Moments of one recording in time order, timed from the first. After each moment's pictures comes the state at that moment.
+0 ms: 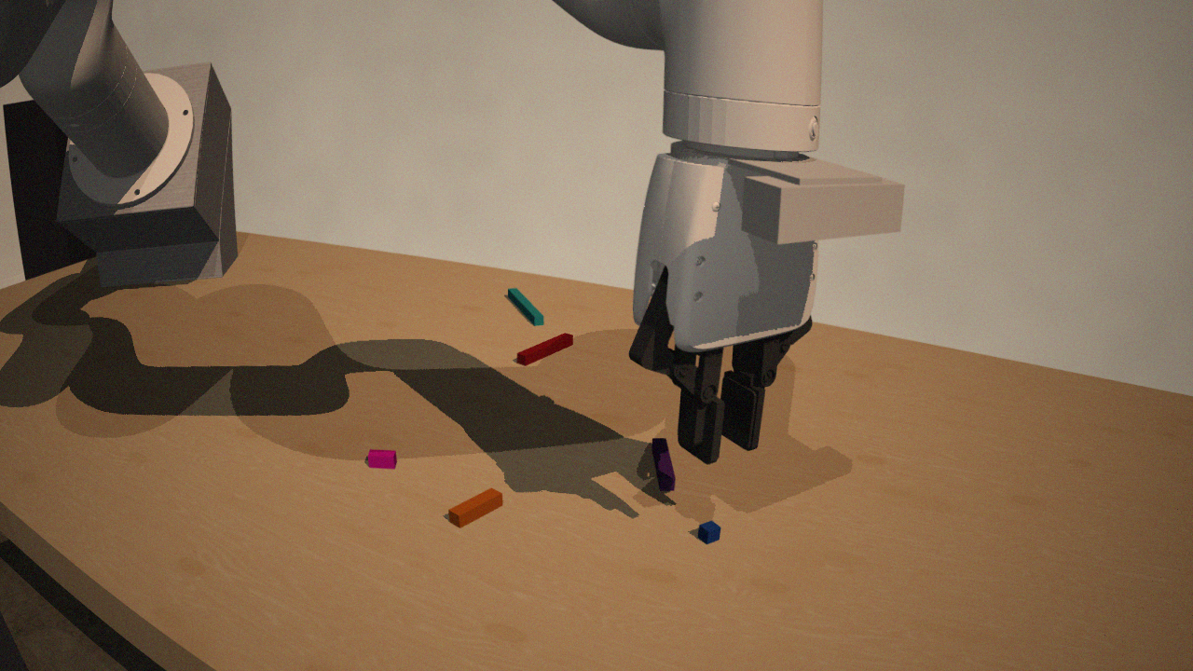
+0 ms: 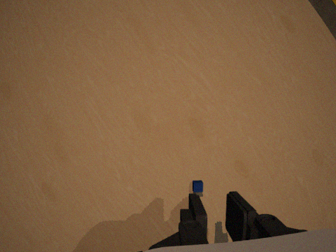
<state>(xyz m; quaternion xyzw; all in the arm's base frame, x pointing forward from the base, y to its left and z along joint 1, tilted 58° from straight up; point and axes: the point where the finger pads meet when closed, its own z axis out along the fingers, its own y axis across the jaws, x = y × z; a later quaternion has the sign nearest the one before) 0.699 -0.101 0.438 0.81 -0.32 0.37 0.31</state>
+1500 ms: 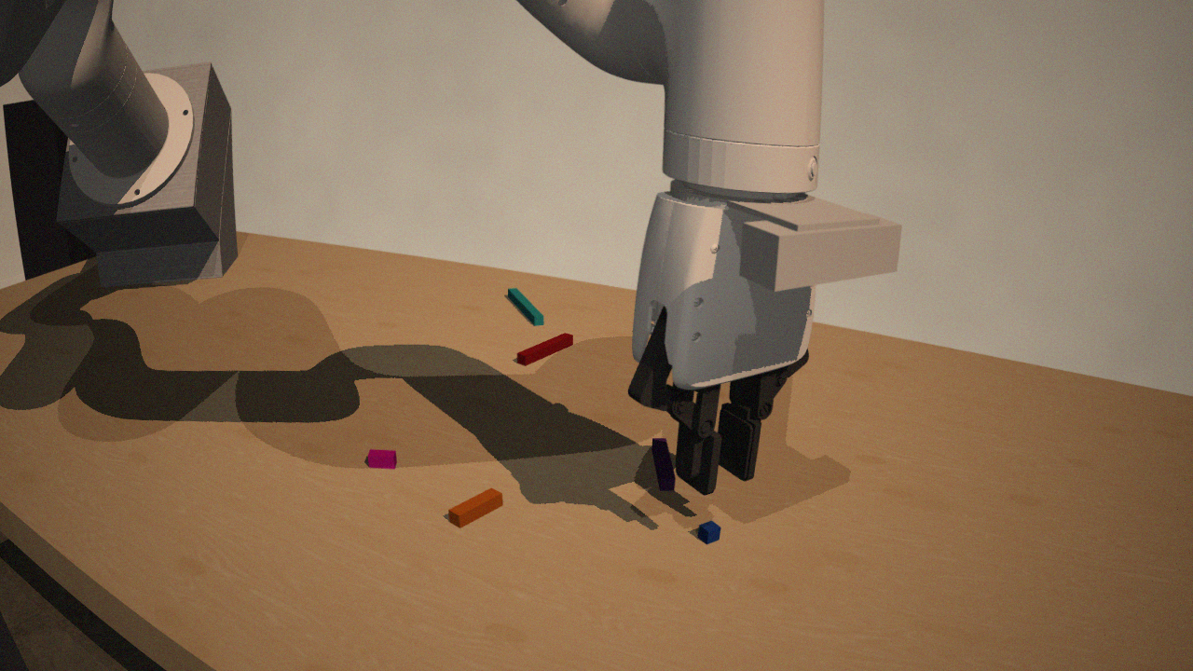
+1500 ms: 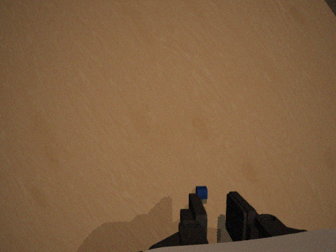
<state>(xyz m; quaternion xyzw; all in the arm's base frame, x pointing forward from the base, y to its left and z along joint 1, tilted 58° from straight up) 0.709 -0.117 0.427 0.81 -0.32 0.37 0.31</state>
